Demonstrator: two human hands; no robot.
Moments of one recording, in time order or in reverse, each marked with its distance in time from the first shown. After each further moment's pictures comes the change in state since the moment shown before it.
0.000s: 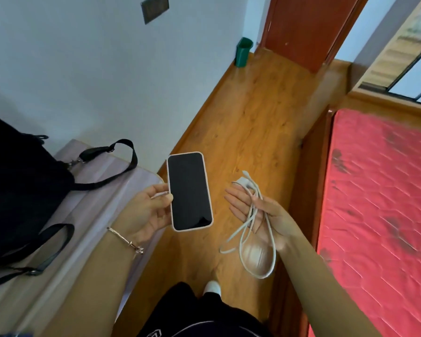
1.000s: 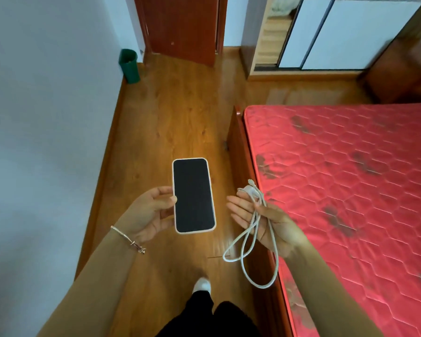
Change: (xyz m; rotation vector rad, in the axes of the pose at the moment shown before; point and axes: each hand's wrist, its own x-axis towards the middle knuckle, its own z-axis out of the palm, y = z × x) left_hand 0.311 0.095 0.290 0.312 -0.329 -0.252; right_hand 0.053 -0.263 -0.164 0.118 0.286 -0.367
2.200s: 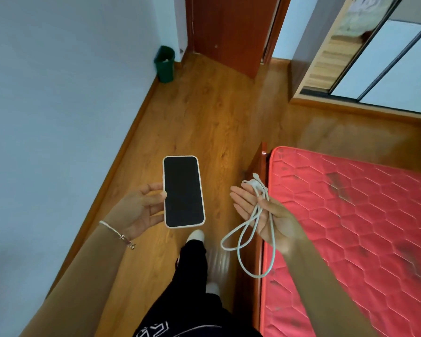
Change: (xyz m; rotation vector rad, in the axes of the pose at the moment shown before) left_hand 0.229 0.151 0.035 -0.180 0.198 0.000; right_hand 0.270 -0.216 -0.039 0.003 -0.087 0.154
